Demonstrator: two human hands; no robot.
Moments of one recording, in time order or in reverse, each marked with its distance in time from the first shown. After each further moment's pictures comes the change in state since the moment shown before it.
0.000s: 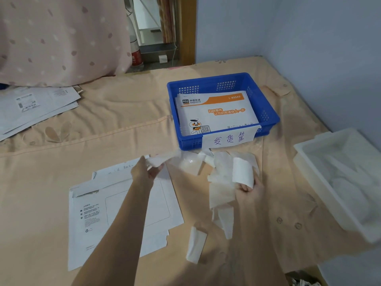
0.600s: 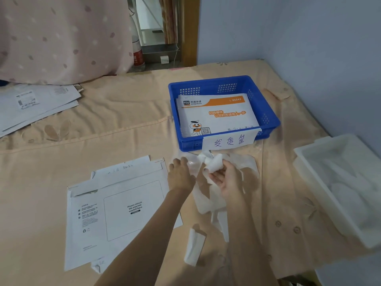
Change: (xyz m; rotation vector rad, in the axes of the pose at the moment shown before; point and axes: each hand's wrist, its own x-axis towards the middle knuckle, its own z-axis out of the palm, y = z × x) left_hand -0.019 -0.077 0.033 1.771 -0.168 0.804; right_hand -0.027 0.017 0.072 -0.551 0.039 0.092
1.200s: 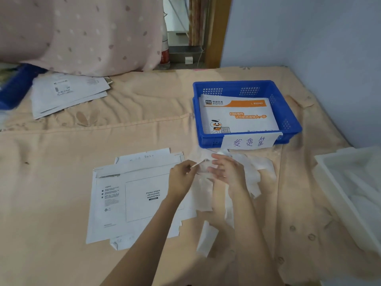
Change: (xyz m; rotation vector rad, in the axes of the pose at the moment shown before) left_hand -0.044 -0.049 -0.029 -0.840 0.157 0.052; right_hand -0.022 0.024 0.023 -0.405 -0.199 -0.172
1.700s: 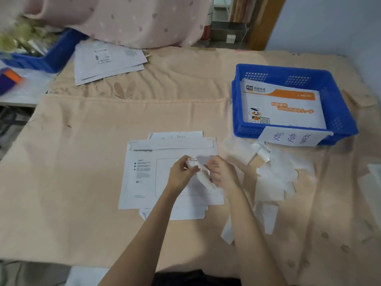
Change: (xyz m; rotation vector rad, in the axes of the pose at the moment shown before) left_hand -0.029 -0.049 -0.078 -0.123 0.018 -0.340; right_hand -0.008 0.060 0.081 -0.259 -0.188 0.219
